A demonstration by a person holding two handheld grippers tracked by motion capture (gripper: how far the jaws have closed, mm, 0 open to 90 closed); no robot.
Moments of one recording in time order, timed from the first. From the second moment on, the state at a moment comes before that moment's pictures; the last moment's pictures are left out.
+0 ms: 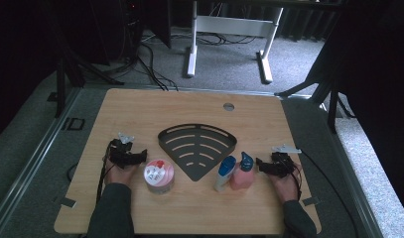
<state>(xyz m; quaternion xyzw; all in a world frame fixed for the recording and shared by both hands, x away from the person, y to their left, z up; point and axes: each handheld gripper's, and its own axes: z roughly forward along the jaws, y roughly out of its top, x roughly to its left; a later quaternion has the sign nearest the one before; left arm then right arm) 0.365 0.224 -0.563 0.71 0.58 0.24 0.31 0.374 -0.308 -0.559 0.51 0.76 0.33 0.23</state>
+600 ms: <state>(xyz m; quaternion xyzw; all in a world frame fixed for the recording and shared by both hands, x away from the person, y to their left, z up) 0.346 0.223 -0.541 0.72 0.56 0.23 0.34 0.364 -0.308 -0.556 0.50 0.77 0.34 0.22</state>
